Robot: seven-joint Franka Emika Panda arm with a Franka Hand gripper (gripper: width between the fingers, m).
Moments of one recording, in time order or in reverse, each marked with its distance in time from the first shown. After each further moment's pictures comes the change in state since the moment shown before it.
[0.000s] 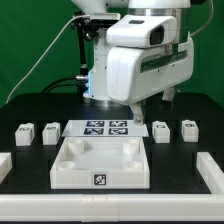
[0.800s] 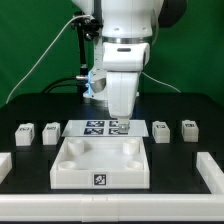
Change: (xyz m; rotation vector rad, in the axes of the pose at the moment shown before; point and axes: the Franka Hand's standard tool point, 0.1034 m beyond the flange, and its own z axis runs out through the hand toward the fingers) arm -0.086 -0.047 0.045 0.018 -0.007 -0.514
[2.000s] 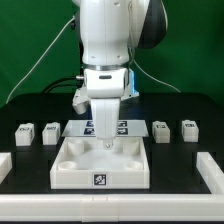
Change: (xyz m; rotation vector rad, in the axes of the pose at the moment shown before) arm -0.040 -0.030 0.057 0.052 0.019 -0.128
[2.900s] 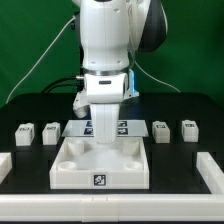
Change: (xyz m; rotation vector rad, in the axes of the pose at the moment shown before) arm 0.000 0.001 0.001 0.000 0.001 0.016
